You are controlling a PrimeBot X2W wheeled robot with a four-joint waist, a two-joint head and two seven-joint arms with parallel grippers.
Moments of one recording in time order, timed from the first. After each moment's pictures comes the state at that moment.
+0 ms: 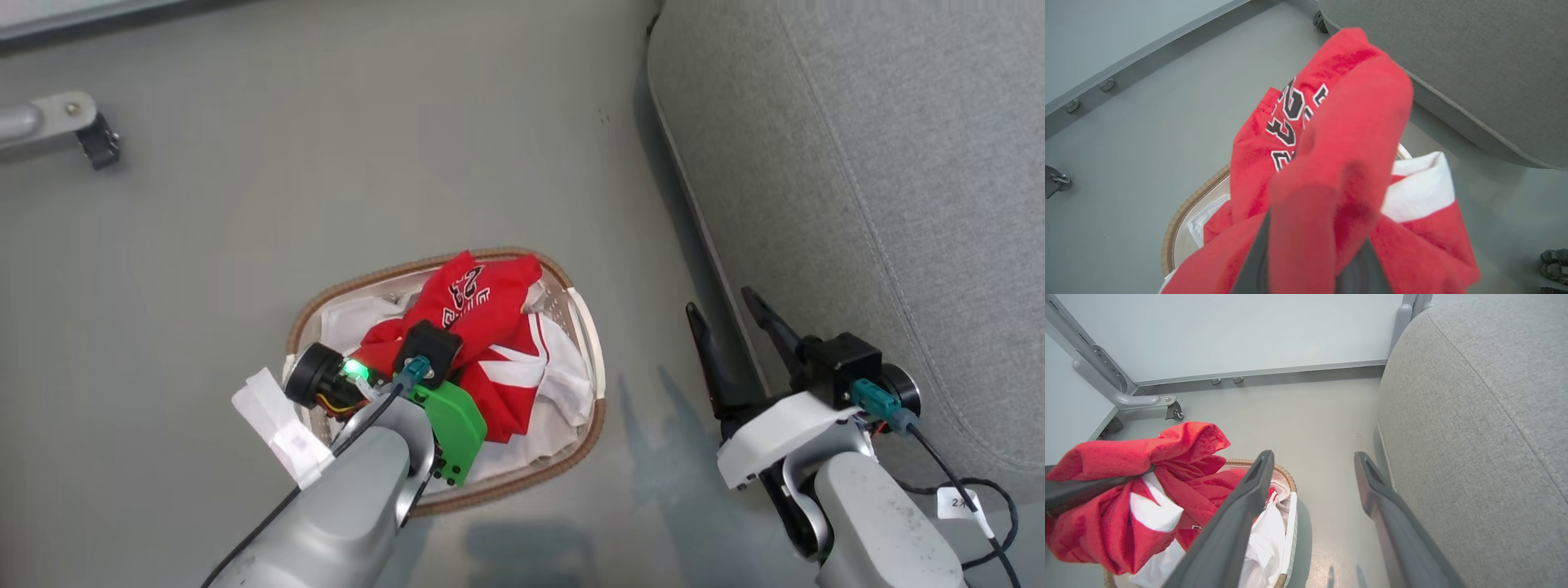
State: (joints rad) left arm -0.69 0.05 -0.85 0.99 -0.42 -0.02 -0.26; right arm -0.33 -0.09 0.25 0.39 0.26 0.13 -0.26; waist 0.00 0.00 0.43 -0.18
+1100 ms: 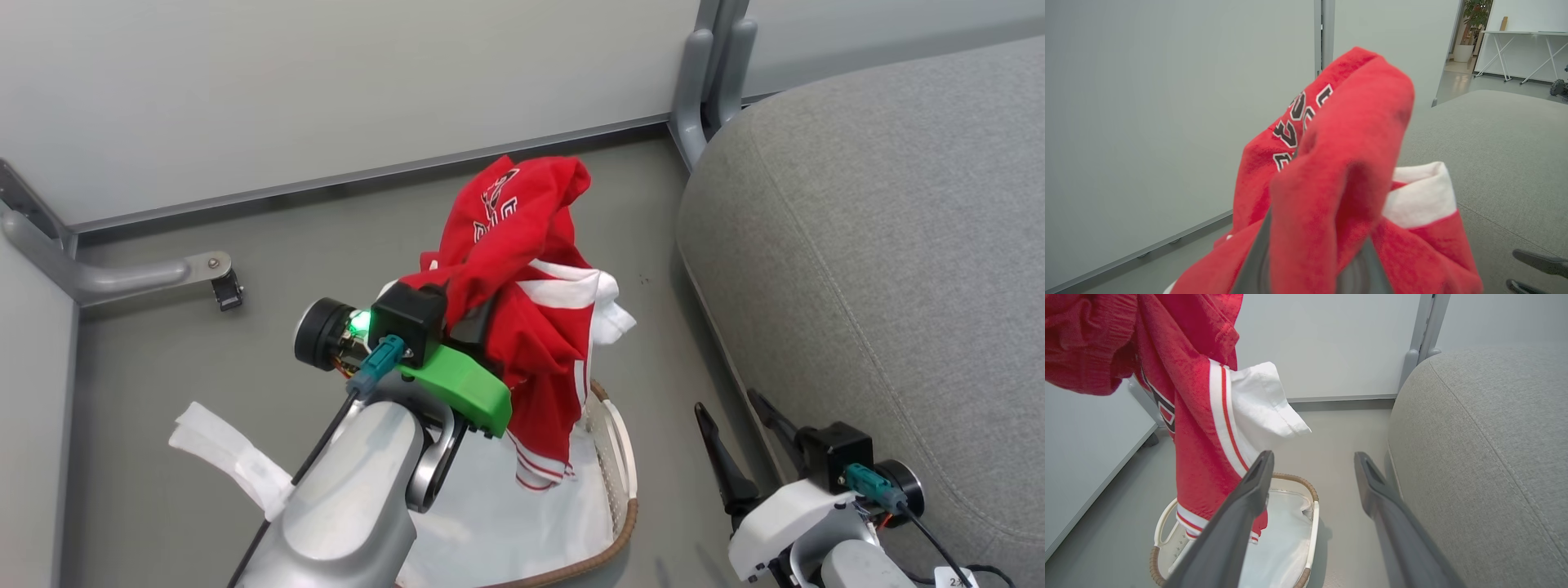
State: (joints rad) left arm -0.53 0.05 -0.58 0.48 -0.34 -0.04 -0.26; right arm -0.17 -0.10 0.25 0.43 0.24 0.13 -0.26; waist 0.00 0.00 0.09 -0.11
